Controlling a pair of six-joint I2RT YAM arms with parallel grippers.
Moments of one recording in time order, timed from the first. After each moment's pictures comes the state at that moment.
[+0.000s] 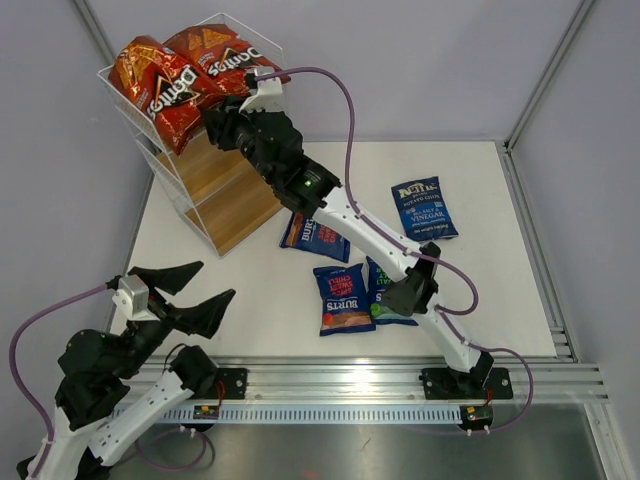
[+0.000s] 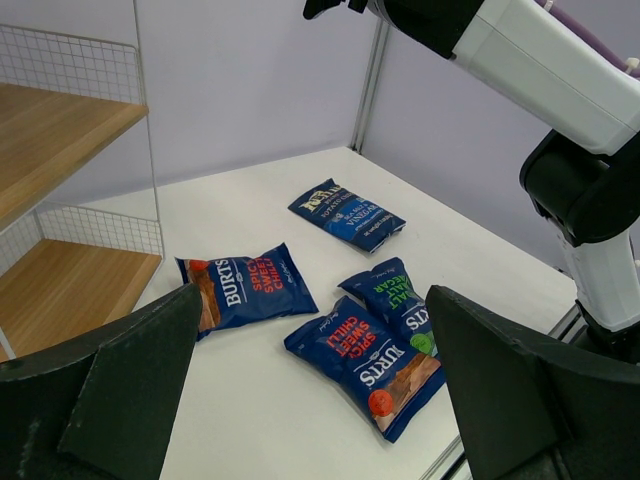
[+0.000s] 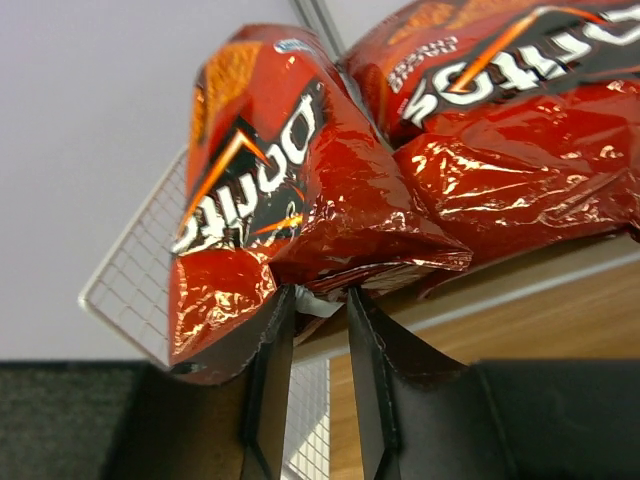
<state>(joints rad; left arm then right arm) -0.80 0.01 0.75 -0.52 -0.09 -0.15 0.99 2.35 2.71 -0.10 0.30 0.41</state>
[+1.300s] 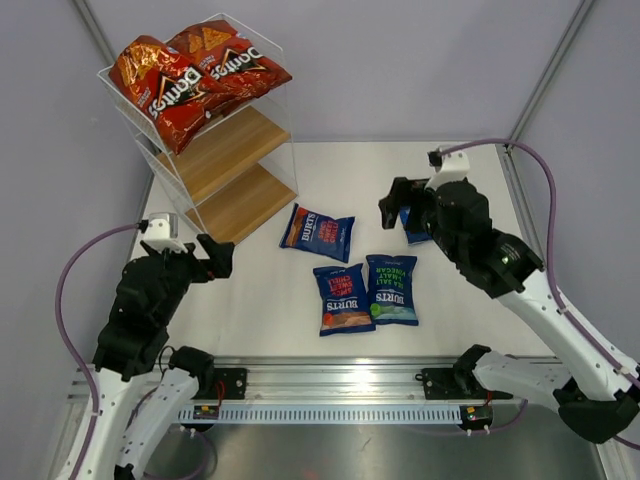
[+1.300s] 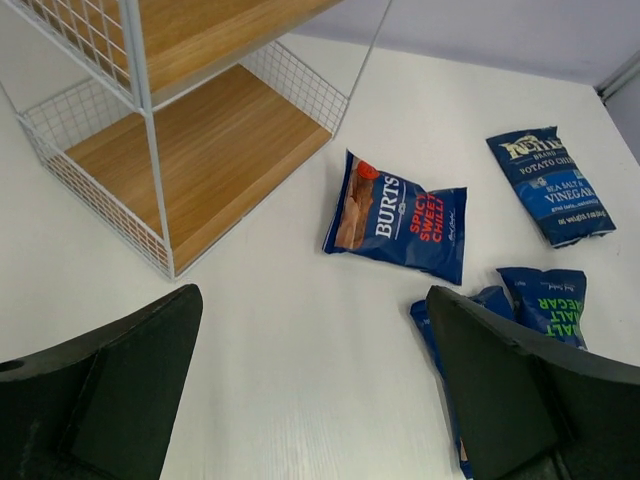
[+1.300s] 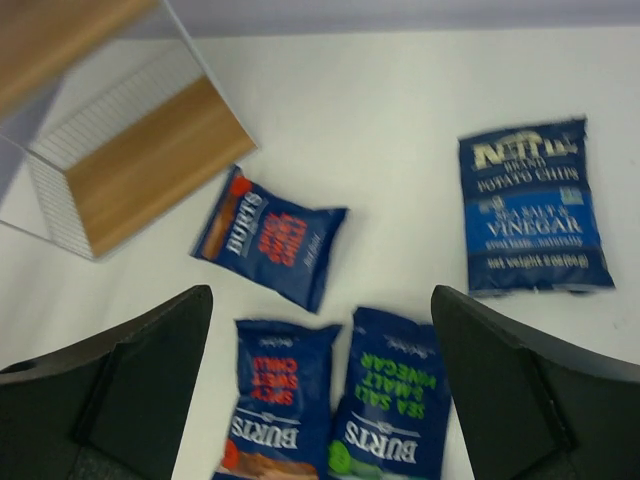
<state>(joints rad) -0.31 0.44 0.81 -0.58 -0.10 -0.31 0.69 1.08 1.34 -0.56 0.35 0.37</state>
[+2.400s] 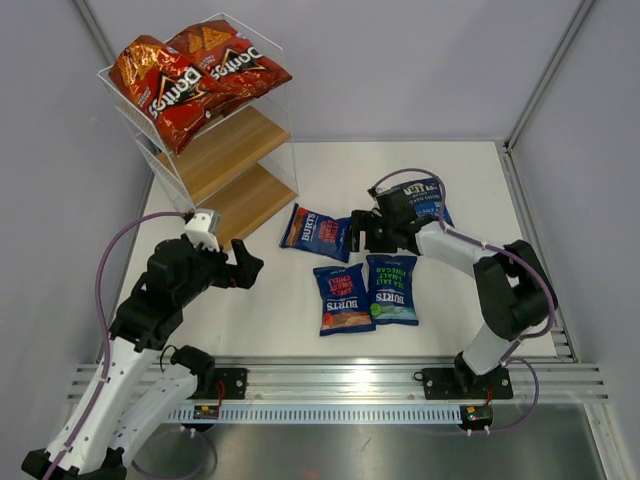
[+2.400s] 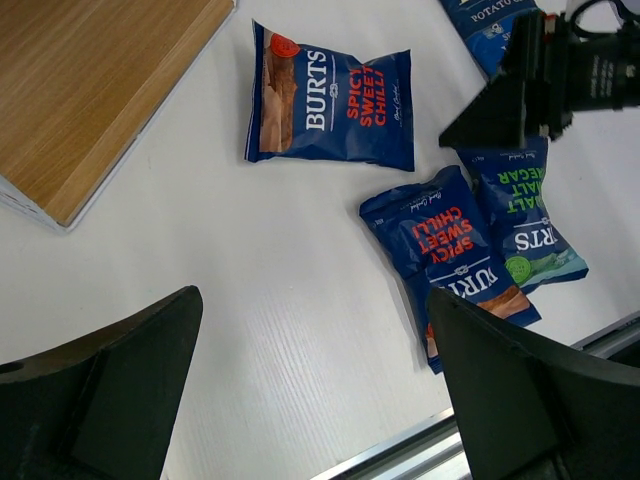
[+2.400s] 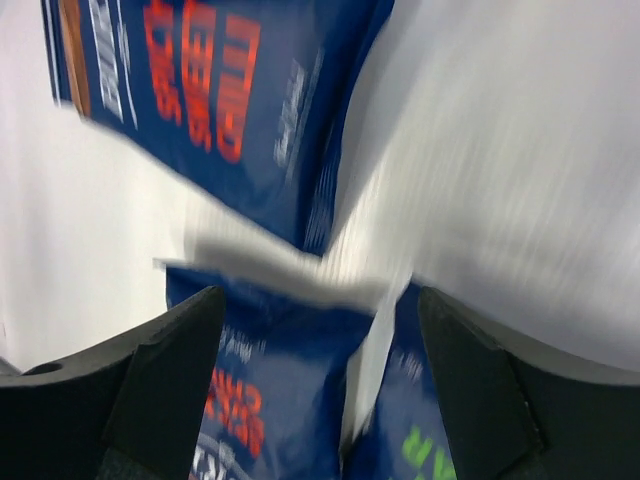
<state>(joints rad) -0.40 0.60 0.80 -0.64 0.09 -0.30 0.51 1.65 1.01 -0.24 -0.19 0.47</state>
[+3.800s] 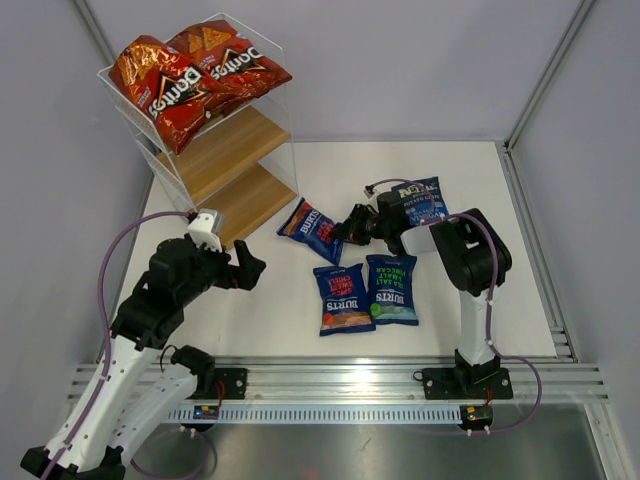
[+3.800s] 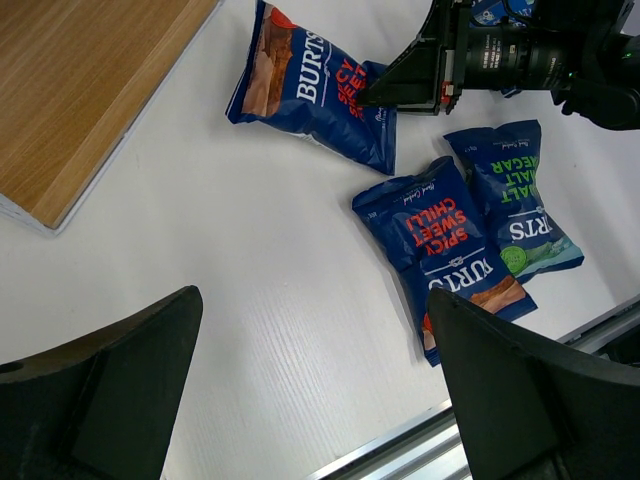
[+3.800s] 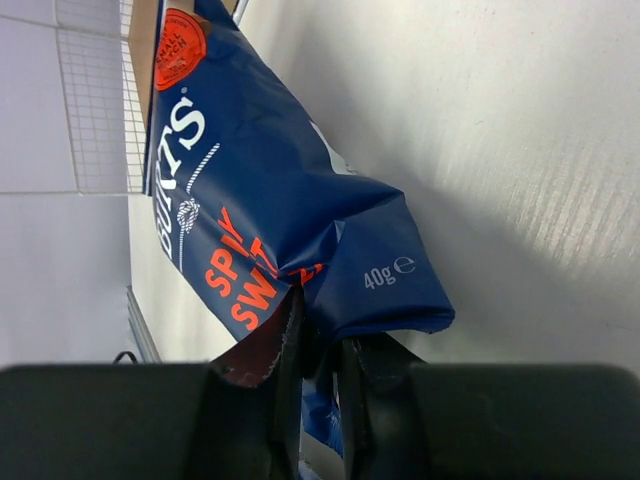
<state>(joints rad) -0.41 0.61 0.80 -0.64 0.11 -0.30 0.42 2.07 1.02 0.52 -0.56 0.81</state>
